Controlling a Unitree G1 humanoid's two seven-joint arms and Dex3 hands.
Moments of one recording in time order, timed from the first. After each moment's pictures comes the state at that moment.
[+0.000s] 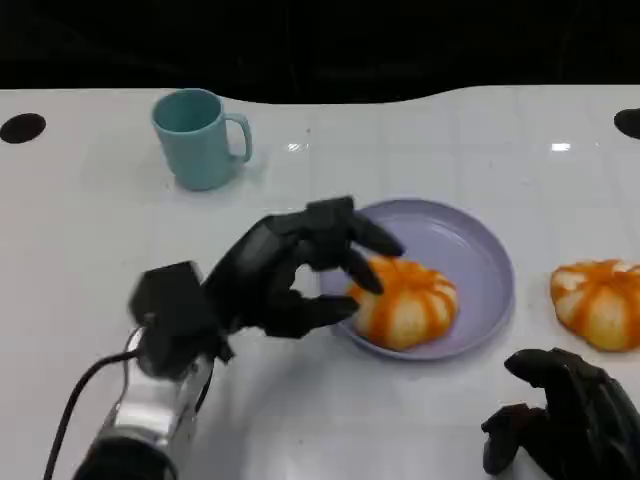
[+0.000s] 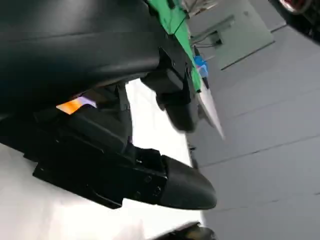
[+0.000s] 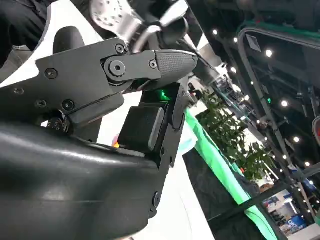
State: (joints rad) left arm -0.48 0.00 -0.15 0.80 -0.24 -0.69 -0.62; right arm 0.08 0.07 -0.20 0.26 0.63 0.04 0.78
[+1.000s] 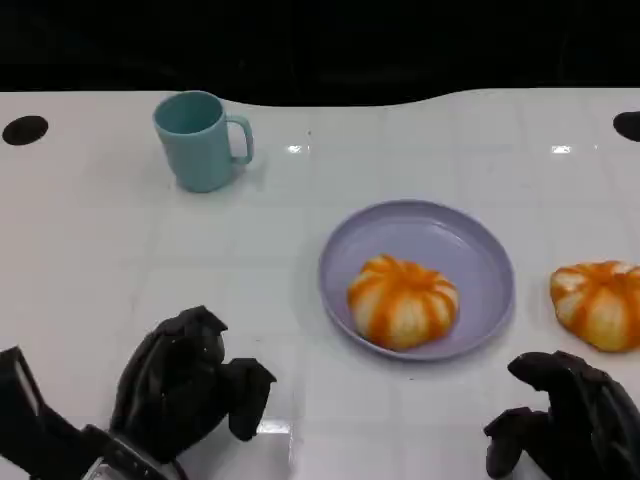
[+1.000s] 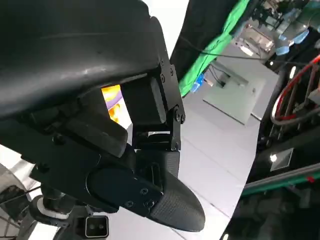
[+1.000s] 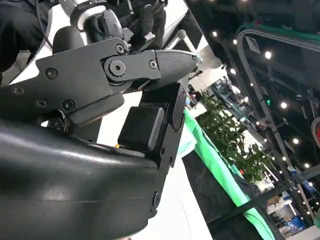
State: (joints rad) left arm -0.07 -0.04 0.14 0.33 -0.73 0.16 -0.78; right arm 0.09 0.07 -0.20 0.24 0.63 0.05 0.78
